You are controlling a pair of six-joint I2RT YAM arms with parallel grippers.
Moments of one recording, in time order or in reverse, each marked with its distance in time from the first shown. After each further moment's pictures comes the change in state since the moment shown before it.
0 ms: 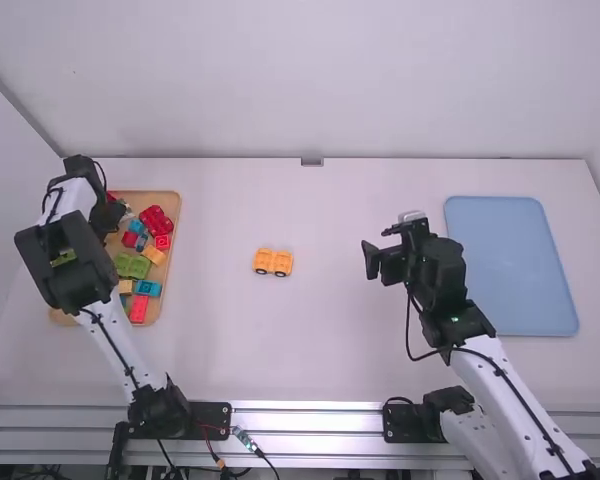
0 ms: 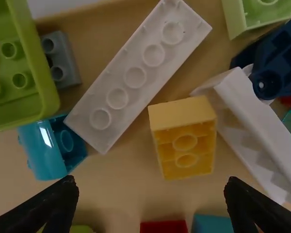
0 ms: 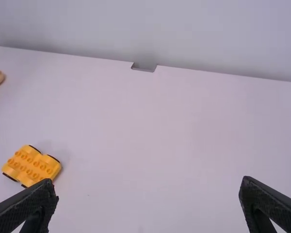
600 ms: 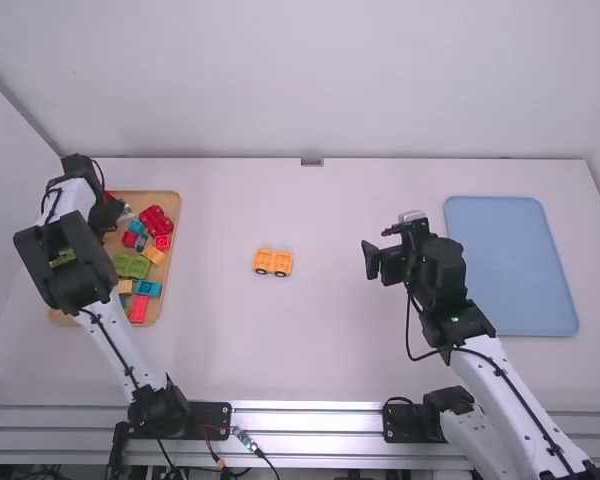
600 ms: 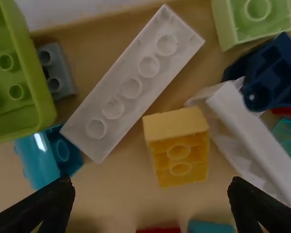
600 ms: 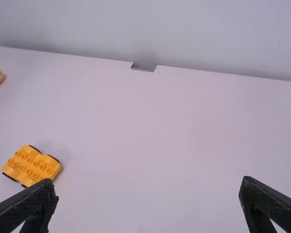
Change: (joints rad) left arm 0.005 0.000 0.000 0.036 0.000 0.002; right arm 0.000 0.000 0.000 -0.001 -0.001 0.004
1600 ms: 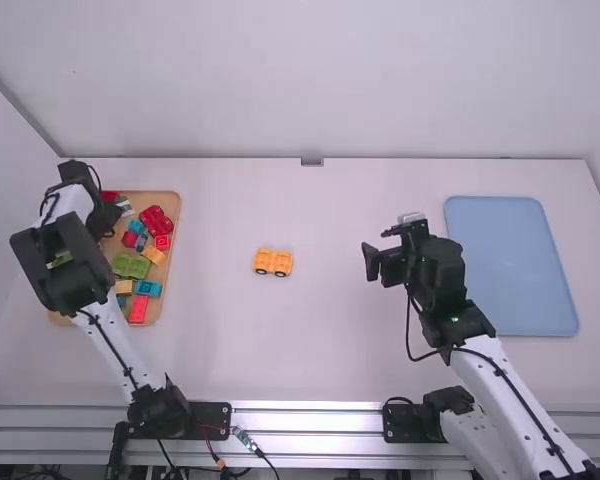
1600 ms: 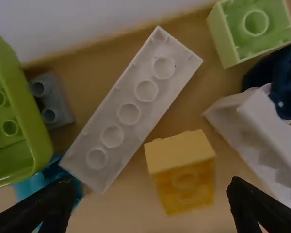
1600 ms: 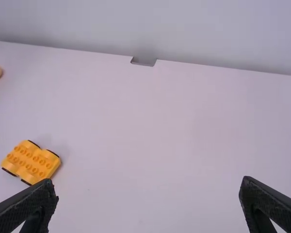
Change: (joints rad) left arm 0.019 0.000 -0.057 0.096 0.007 0.101; right arm 0.000 0.000 0.000 -0.021 0.000 -0.001
